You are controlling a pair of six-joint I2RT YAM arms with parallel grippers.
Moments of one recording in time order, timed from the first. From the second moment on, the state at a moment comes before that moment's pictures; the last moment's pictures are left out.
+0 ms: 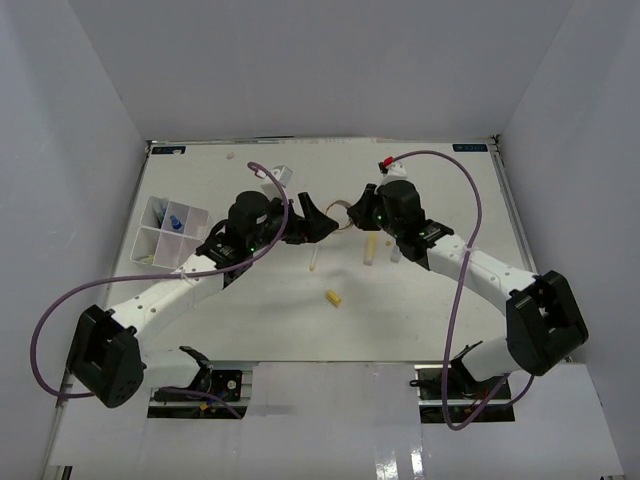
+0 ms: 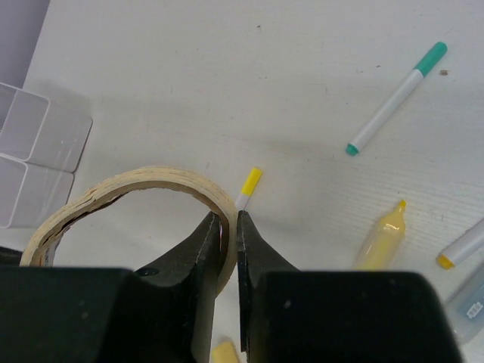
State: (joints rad) left arm -0.61 1.24 0.88 0.10 0.26 -0.66; right arm 0.61 1.45 0.97 0.08 0.03 0.51
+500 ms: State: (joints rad) left arm -0.76 1.37 0.96 0.10 0.05 -0.68; right arm 0.61 1.31 0.82 0.13 0.01 0.55
